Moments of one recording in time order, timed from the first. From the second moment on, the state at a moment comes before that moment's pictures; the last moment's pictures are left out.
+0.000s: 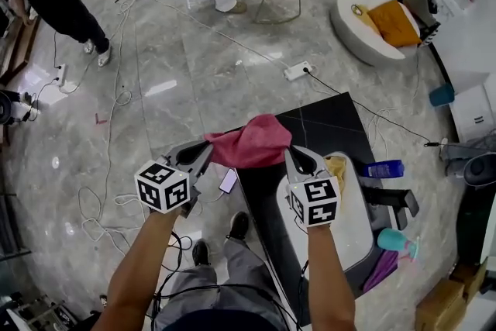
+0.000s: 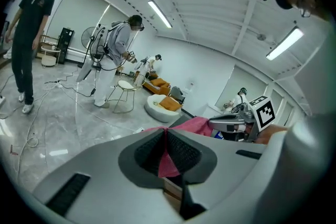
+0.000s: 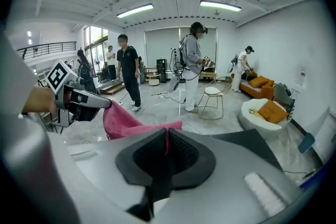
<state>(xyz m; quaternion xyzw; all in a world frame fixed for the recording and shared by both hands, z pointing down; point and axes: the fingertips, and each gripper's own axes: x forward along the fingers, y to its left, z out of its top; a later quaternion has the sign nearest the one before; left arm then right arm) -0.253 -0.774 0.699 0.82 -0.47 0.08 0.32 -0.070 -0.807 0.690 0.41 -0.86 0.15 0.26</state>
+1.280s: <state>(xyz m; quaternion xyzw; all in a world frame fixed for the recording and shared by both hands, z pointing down) -0.299 -0.691 0.443 0.89 -0.44 0.02 0.13 -0.083 -0.689 0.428 0.51 -0.85 0.03 0.10</state>
